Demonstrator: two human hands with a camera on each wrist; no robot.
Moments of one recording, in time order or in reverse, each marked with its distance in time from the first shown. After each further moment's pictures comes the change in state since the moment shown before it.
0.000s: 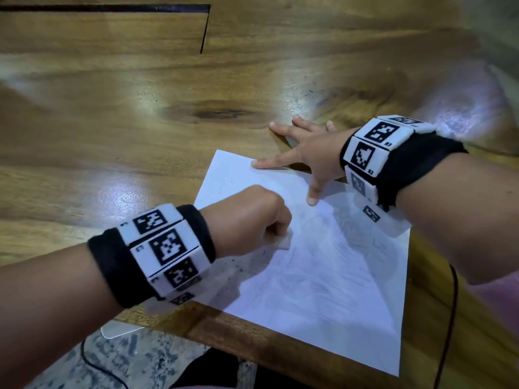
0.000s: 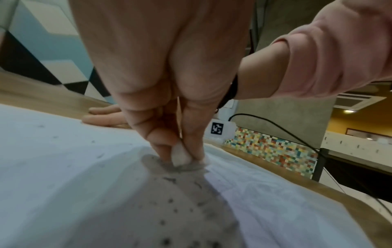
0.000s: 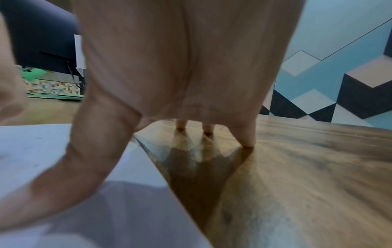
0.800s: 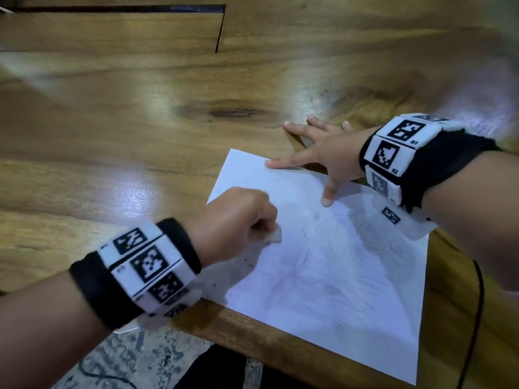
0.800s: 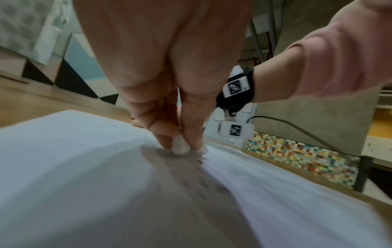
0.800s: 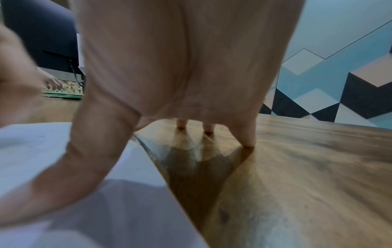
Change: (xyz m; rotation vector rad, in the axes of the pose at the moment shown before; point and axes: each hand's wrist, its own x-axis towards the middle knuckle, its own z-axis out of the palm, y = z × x) left_hand -0.028 -0.018 0.005 -0.060 0.212 -0.077; right_hand -0.003 -0.002 -0.001 -0.003 -0.012 0.023
